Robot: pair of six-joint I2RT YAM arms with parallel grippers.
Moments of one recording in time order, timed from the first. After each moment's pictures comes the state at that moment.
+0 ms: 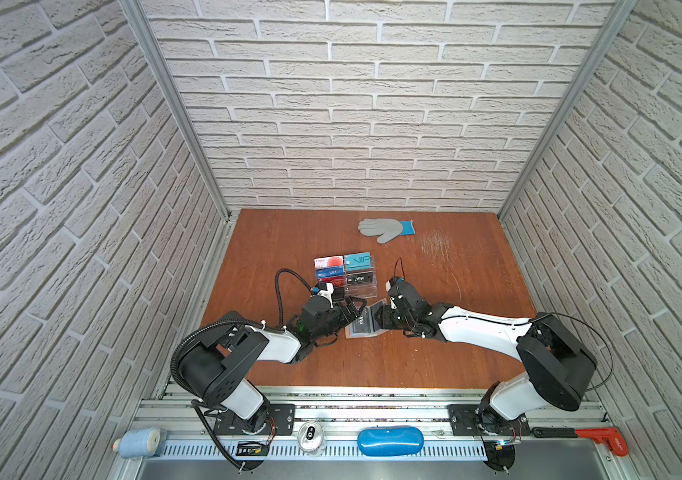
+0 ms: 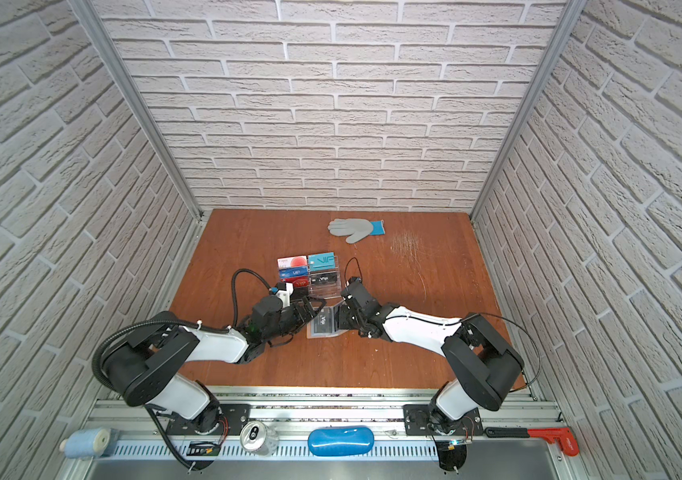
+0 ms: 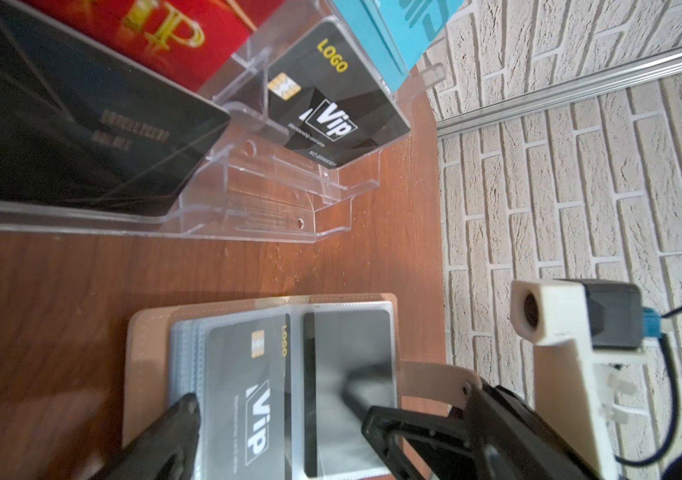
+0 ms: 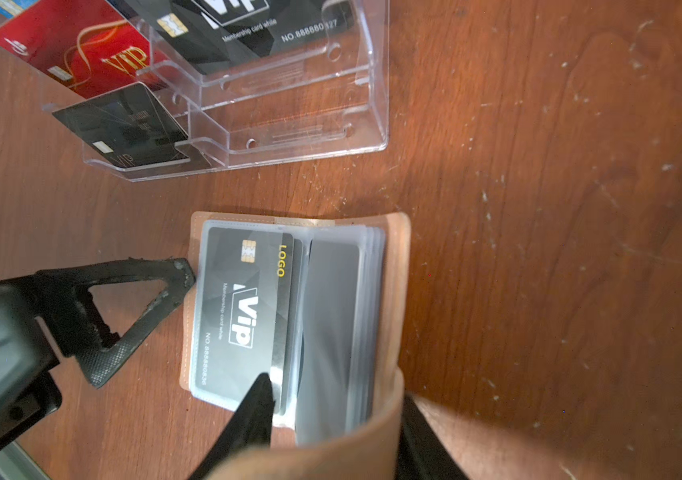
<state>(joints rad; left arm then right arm) -0.69 1.56 0.39 0.75 0.18 -1.14 0.71 1.52 0.78 -0.19 0.02 0.71</state>
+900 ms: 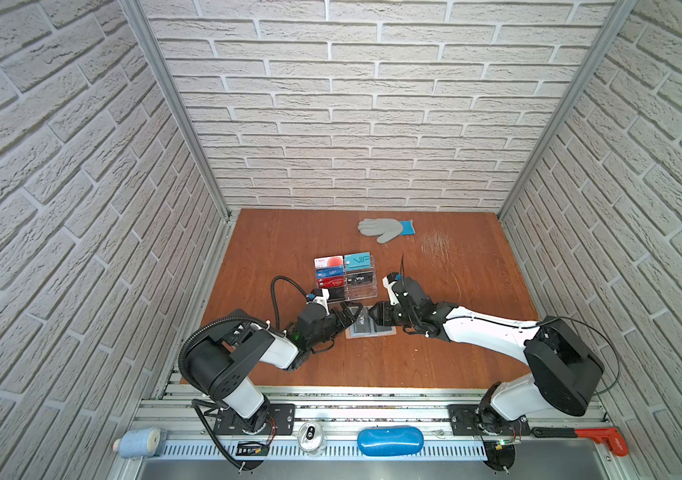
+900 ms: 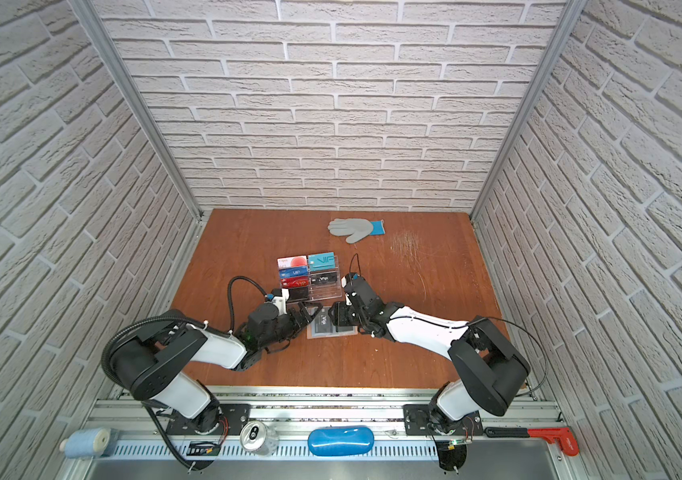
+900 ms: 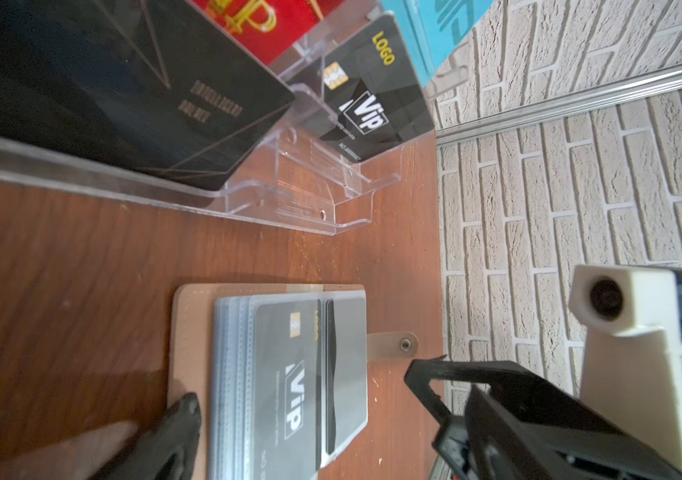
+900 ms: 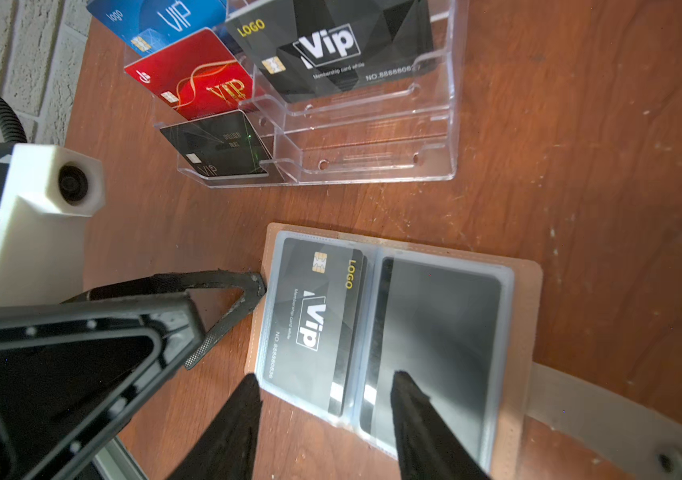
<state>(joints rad) -0.70 1.59 0.30 0.89 0.16 -1.17 0.68 1.52 0.76 -0.07 -0.12 0.69</state>
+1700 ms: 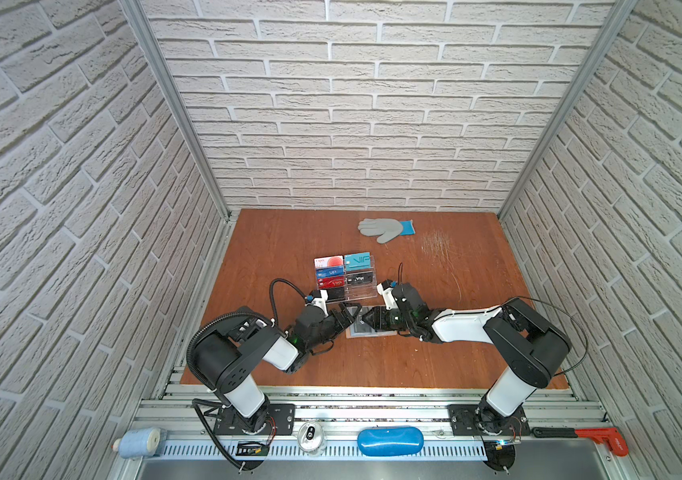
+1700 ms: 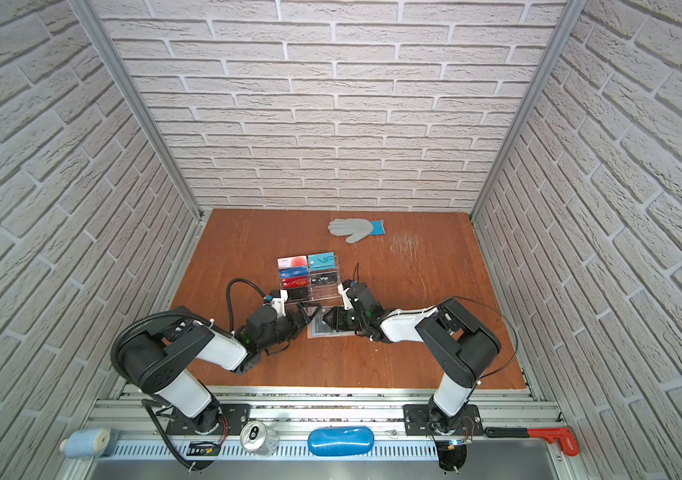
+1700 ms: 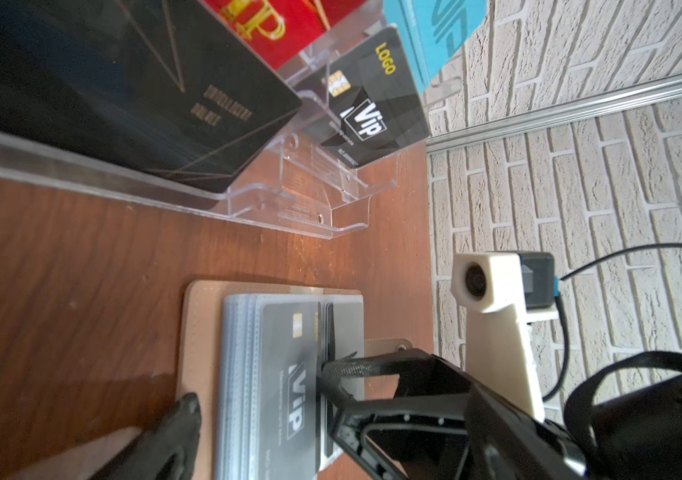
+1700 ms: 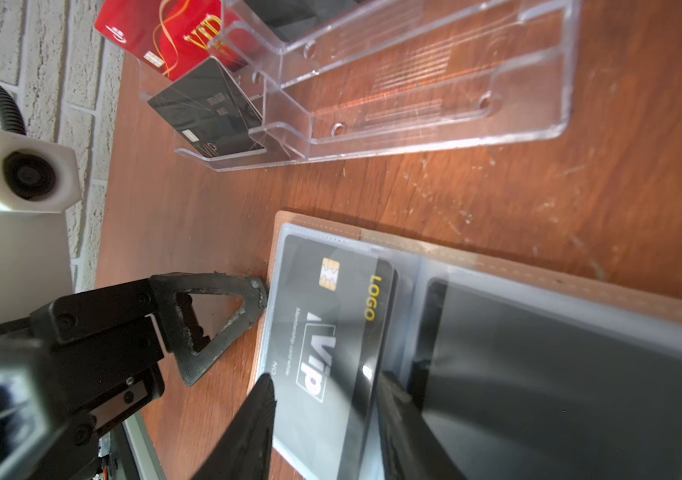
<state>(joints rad) -0.69 1.64 0.27 1.01 0.16 -1.20 0.63 1.70 0.67 0.28 -0.32 0.76</state>
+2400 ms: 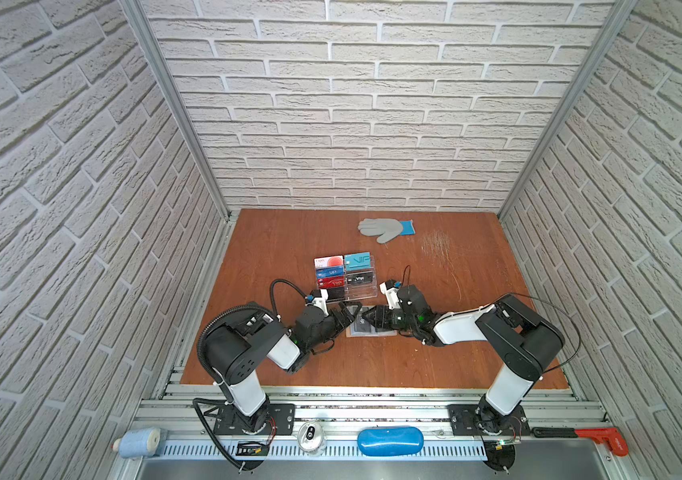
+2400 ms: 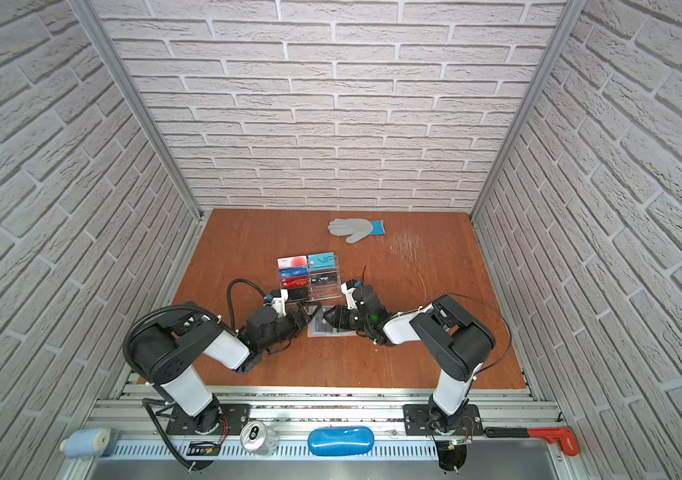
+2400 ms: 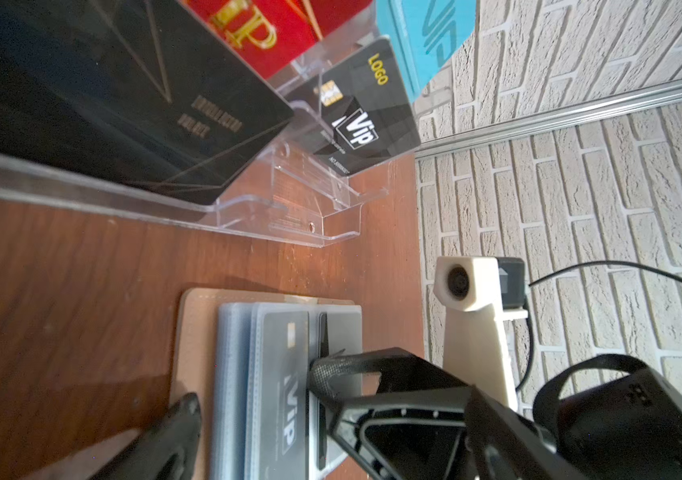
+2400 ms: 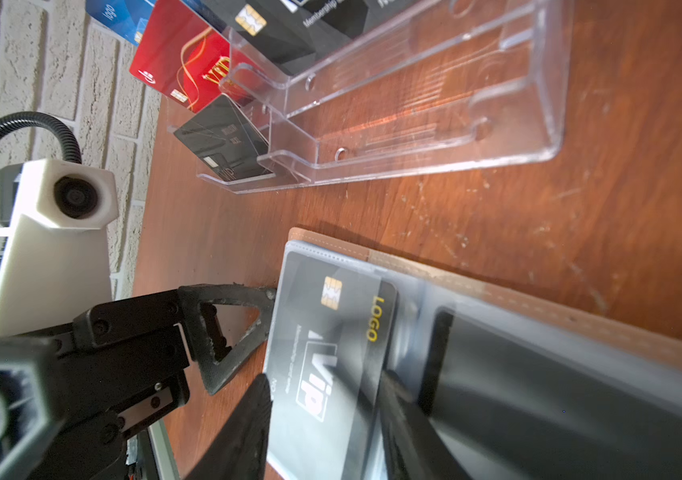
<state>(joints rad) -0.69 1.70 0.27 1.11 0.16 -1.21 0.60 1.75 0.60 0.48 -0.37 0.81</state>
